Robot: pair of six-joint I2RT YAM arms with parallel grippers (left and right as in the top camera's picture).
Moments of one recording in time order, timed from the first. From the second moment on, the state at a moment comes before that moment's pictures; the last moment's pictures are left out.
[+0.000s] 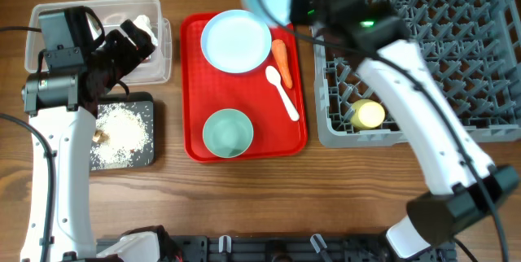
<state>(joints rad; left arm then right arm) 0.14 1.38 1.34 -0.83 0.15 -0.57 0.46 1.77 1.86 -0.81 0.25 0.42</state>
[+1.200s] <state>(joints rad) 0.14 1.38 1.34 -0.83 0.15 -0.57 0.32 2.22 1.84 -0.15 1.08 -0.60</state>
